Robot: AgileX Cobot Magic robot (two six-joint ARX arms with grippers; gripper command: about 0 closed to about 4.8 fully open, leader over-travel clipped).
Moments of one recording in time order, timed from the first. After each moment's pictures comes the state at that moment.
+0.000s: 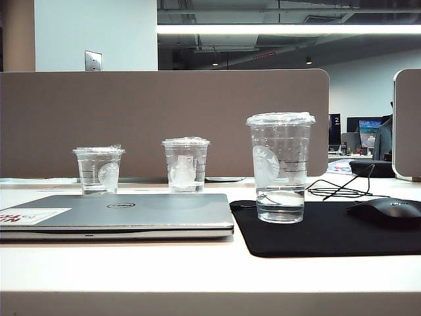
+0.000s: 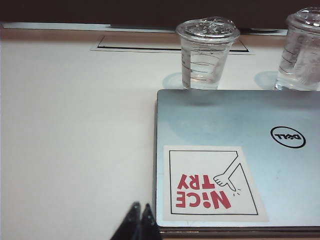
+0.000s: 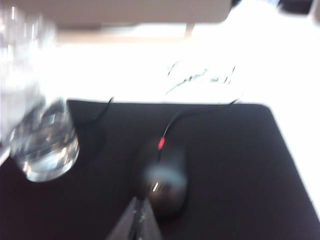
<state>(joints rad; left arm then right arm) -0.01 0.00 0.00 -0.16 0.00 -0.01 0.14 0.43 0.03 0.24 0.05 0.04</state>
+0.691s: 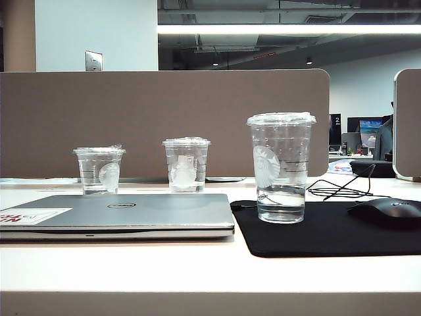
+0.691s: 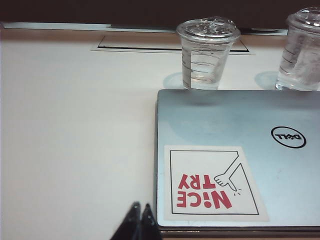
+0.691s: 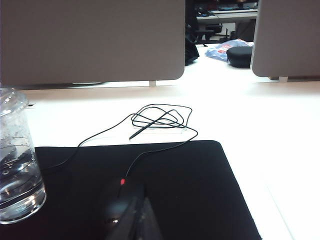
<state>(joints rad) -0.01 0.00 0.00 -0.16 0.00 -0.01 -0.07 0.00 0.01 0.01 -0.06 0.04</state>
